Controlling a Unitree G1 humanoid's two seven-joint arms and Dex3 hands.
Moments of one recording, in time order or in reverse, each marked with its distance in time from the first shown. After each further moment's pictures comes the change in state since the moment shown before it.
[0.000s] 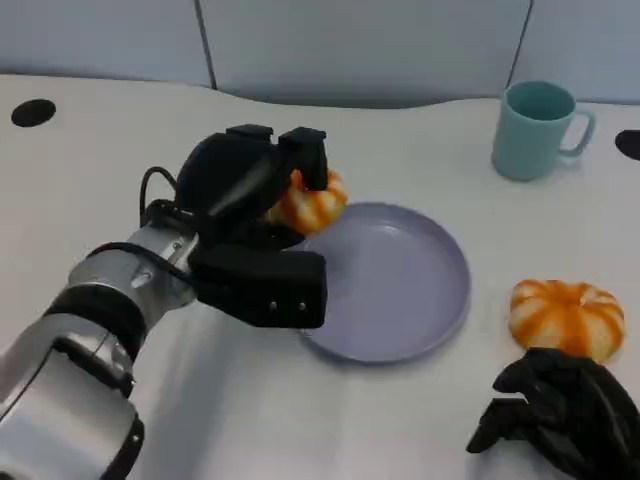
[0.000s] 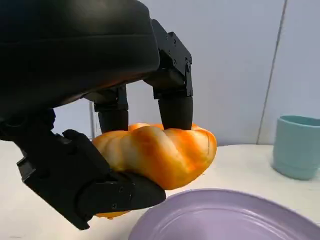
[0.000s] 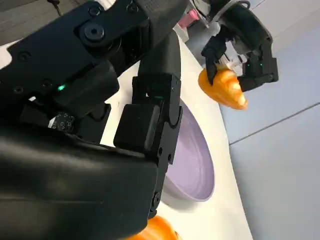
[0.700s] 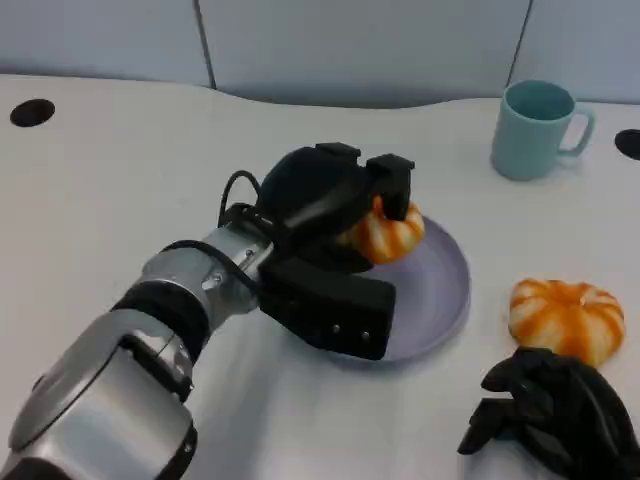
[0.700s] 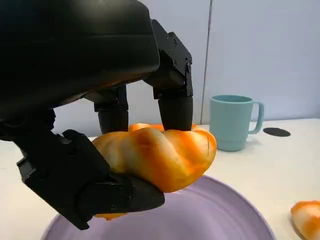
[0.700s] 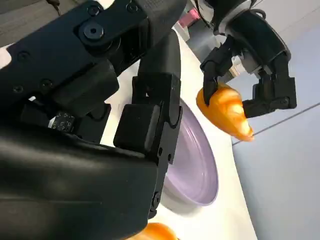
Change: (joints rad) left arm -0.026 -0.129 -0.080 0.003 0.031 -0.009 -0.054; right arm 0.001 0.017 0.021 -0.011 -0.007 0.009 -0.028
